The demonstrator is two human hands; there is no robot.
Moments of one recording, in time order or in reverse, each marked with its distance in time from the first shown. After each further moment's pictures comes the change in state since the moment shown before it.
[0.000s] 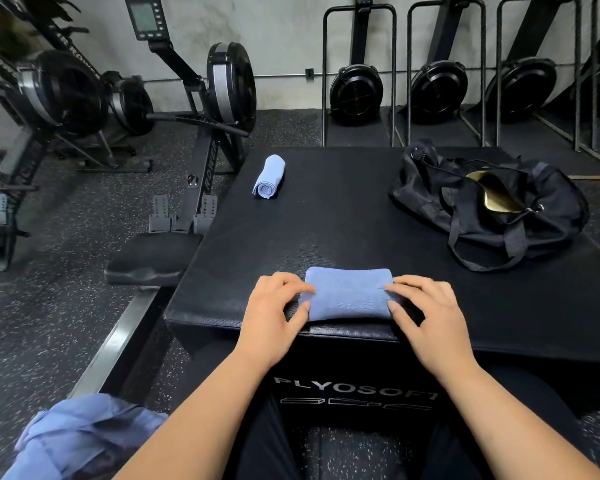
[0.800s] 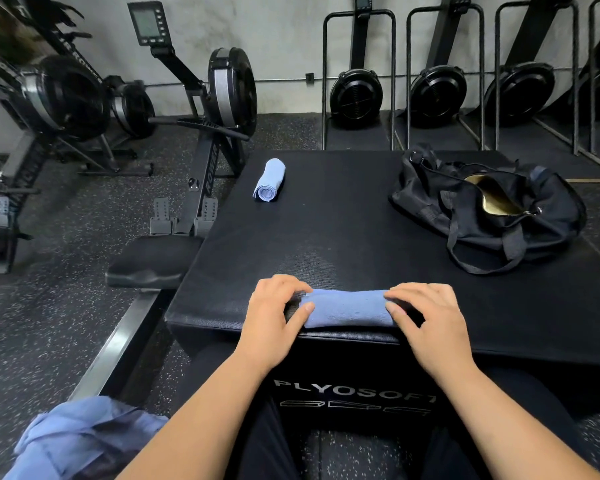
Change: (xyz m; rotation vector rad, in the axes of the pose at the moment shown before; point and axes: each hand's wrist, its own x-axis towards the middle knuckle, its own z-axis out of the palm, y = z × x) left_hand -0.001 0.002 -0.001 -0.006 -0.018 -0.017; right_hand 0.000 -0.004 -0.002 0.019 0.032 0.006
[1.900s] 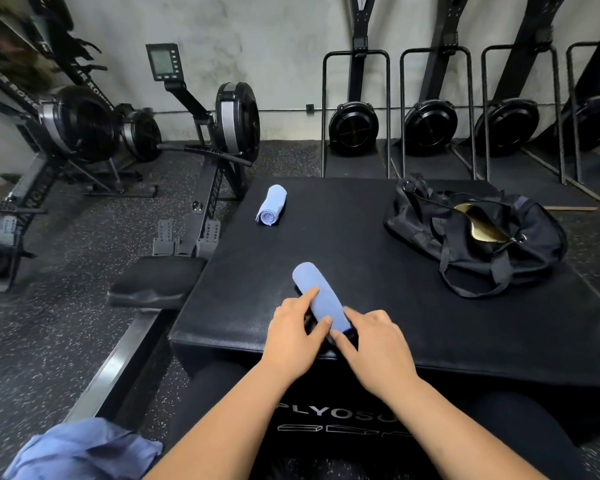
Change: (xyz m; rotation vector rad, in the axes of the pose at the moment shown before) left_hand 0.014 0.019 0.029 -0.102 -0.114 -0.281; right_hand 0.006 -0.073 0.029 -0.210 -0.351 0.139
